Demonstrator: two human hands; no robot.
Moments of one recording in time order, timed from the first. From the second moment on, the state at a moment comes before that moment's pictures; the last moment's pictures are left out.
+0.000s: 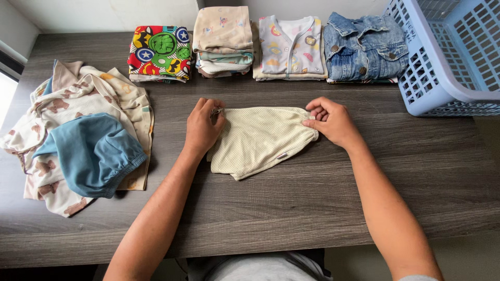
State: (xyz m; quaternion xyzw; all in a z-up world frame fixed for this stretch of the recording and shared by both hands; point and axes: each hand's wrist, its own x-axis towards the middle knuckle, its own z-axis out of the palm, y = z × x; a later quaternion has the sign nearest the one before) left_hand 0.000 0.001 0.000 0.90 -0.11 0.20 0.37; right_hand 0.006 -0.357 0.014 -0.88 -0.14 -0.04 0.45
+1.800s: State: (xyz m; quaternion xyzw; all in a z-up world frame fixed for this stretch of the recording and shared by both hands) left_hand -0.082 0.023 0.088 0.78 -0.17 0.30 0.53; right_hand -0.059 -0.358 0.078 -0.77 -0.23 0.04 0.60
